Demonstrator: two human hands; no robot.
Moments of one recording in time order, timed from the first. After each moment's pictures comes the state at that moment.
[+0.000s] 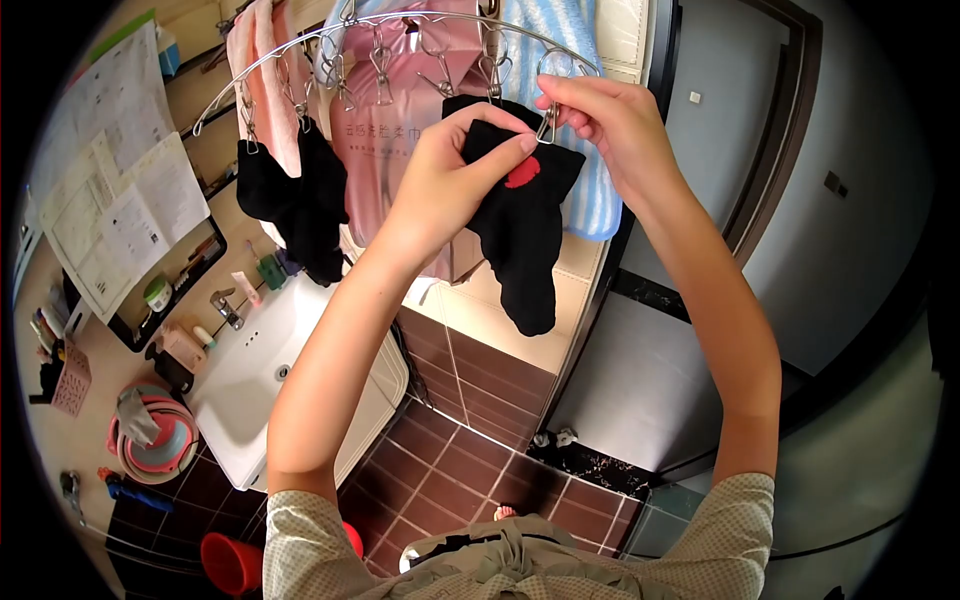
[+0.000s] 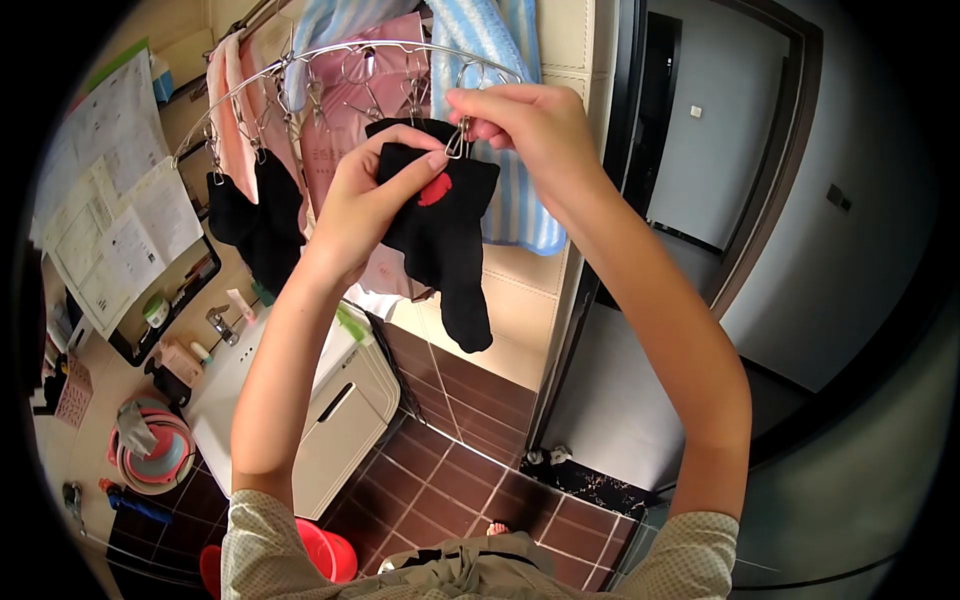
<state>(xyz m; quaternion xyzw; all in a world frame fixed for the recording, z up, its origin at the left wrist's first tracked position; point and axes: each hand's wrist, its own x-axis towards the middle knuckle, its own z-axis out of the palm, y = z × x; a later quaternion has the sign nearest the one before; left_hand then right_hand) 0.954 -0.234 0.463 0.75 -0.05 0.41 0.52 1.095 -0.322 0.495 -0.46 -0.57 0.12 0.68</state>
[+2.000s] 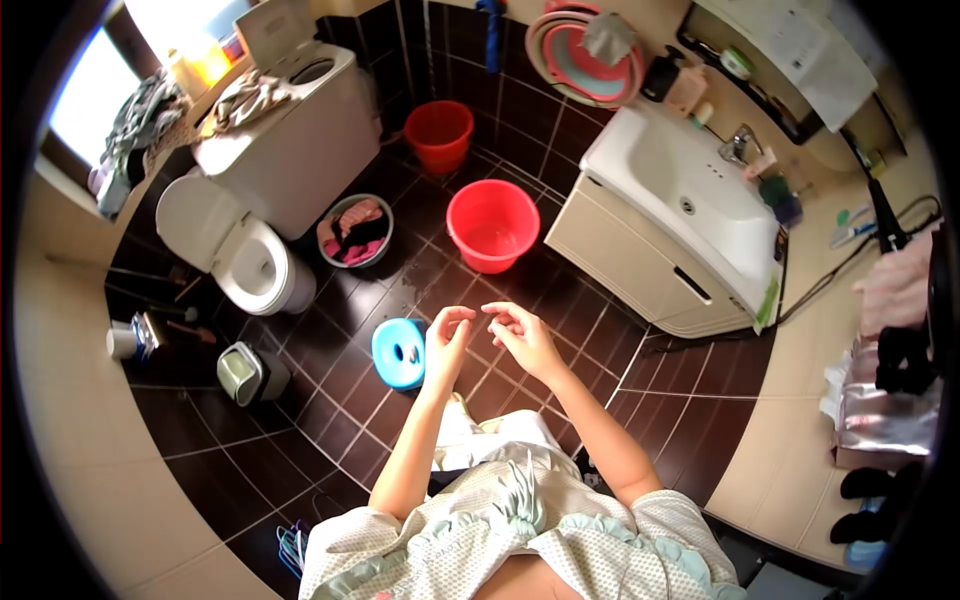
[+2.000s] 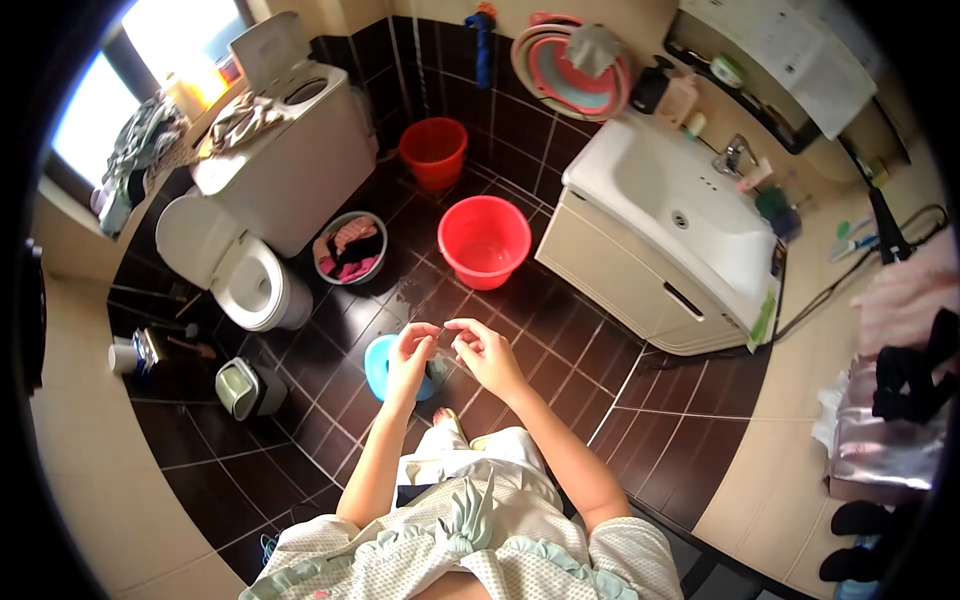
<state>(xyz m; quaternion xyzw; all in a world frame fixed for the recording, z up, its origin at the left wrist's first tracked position) 0.602 -0.530 0.069 0.10 0.67 0.70 0.21 0.667 -0.396 0.078 -0.13 -0.71 0.69 0.06</state>
